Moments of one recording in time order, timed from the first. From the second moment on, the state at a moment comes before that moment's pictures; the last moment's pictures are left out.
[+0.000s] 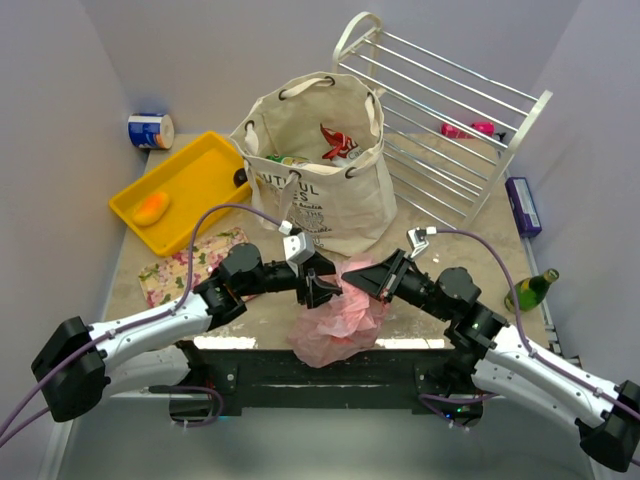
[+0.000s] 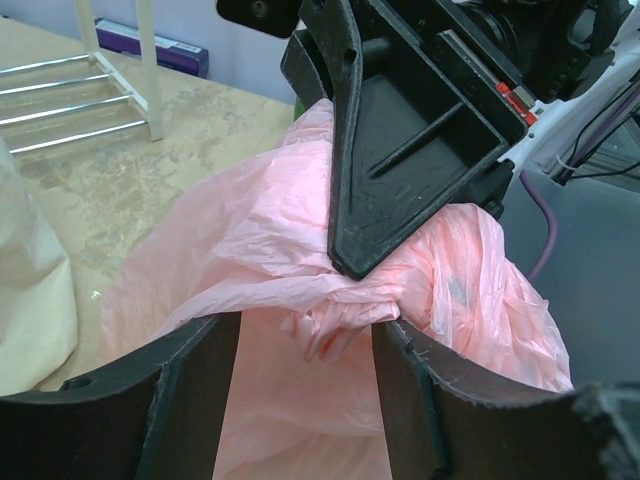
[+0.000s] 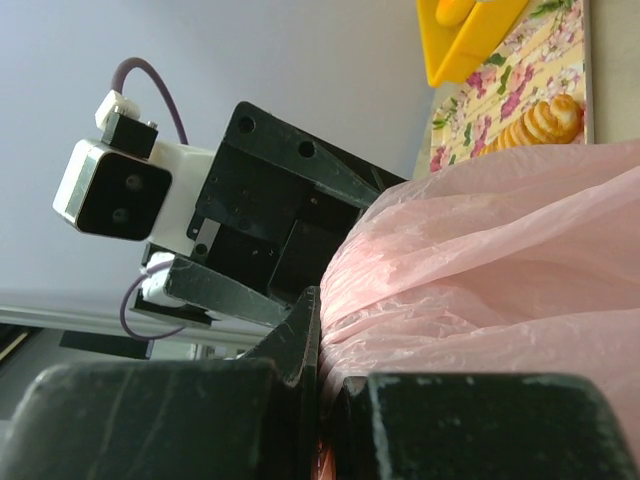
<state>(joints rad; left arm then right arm) -0.88 1.06 0.55 0.51 0.51 -0.22 0.85 0.61 0.41 0.22 -0.15 1.32</state>
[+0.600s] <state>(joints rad) -0.88 1.06 0.54 0.55 0.57 -0.21 0.85 0.61 0.54 -0.02 -0.15 1.20</state>
